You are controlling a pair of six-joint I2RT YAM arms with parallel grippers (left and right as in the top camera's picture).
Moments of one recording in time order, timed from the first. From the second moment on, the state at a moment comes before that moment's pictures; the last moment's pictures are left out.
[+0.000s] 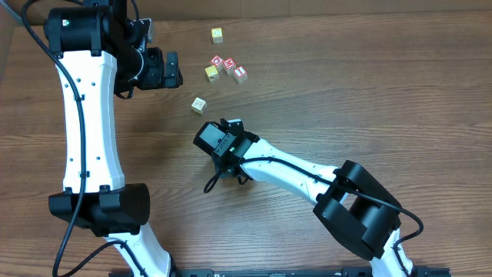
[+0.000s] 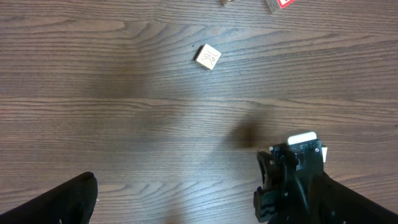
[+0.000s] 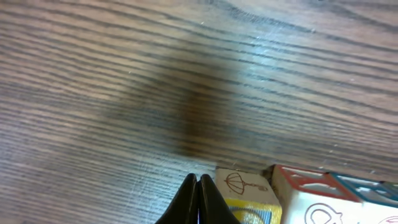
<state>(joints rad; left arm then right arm) 0.03 1.96 2.33 -1.69 0.13 -0.05 0.94 2.11 1.54 -0.75 0.17 0.75</state>
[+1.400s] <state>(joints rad) 0.03 1.96 2.33 -1.69 0.13 -0.05 0.94 2.10 1.56 -0.92 0.02 0.72</state>
